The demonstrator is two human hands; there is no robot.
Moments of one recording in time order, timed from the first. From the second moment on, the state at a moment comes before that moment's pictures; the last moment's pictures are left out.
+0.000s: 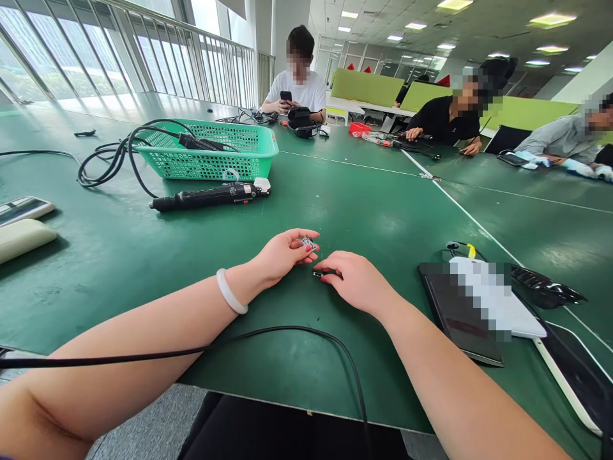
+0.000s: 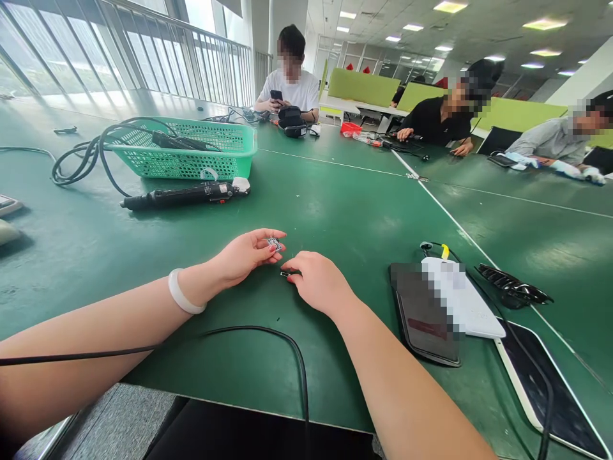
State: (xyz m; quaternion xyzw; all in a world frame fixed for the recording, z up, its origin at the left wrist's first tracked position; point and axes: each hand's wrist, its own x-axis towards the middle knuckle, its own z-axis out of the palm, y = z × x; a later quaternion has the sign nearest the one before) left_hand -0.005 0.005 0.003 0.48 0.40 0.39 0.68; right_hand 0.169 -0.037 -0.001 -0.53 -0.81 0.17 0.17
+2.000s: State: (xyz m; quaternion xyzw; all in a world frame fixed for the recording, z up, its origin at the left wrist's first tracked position) left_hand -0.002 0.005 -0.001 0.49 0.41 0.38 0.67; right_hand 0.180 -0.023 -0.005 -0.59 -0.78 0.15 0.16
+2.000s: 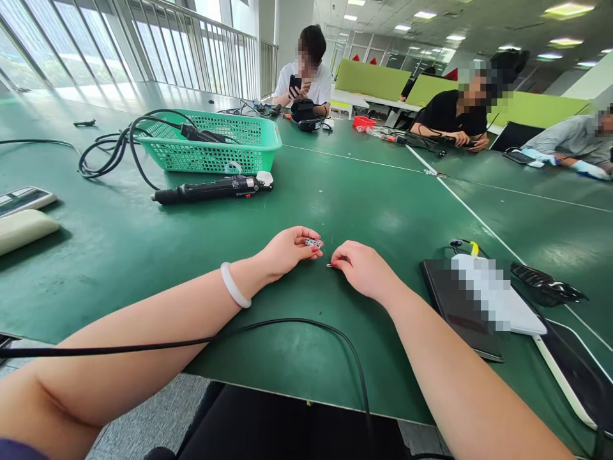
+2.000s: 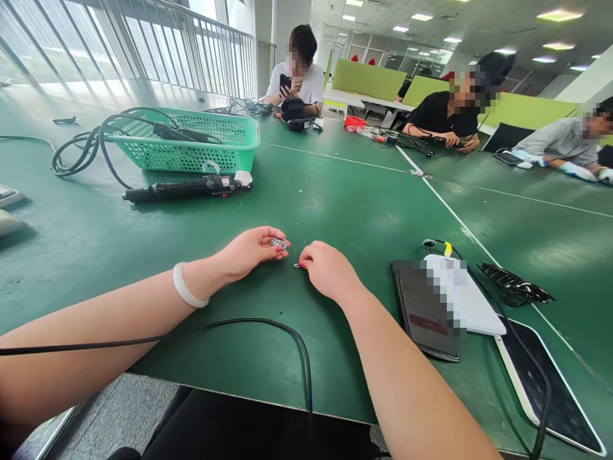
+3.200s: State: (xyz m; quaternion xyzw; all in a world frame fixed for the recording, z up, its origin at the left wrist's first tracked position) left_hand -0.005 0.003 -0.006 0.74 0.39 0.32 0.45; right_hand 0.161 -0.040 0.010 -0.55 -0.77 0.05 0.32
